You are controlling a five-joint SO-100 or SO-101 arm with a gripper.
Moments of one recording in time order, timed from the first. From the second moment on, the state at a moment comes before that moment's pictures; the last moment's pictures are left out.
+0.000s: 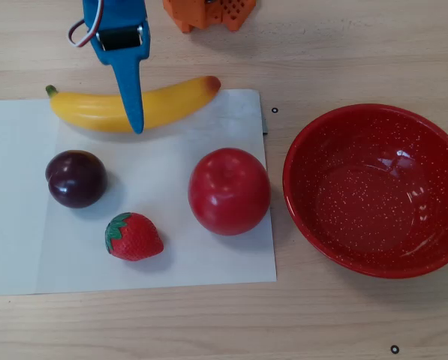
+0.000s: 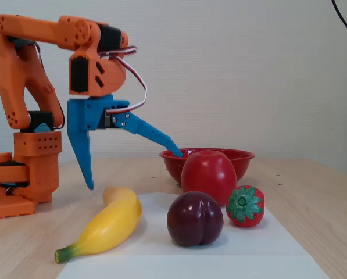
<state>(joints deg) -28.7 112.8 121.1 76.2 34.2</state>
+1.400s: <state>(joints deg) -30.1 104.7 130.4 55.5 35.3</state>
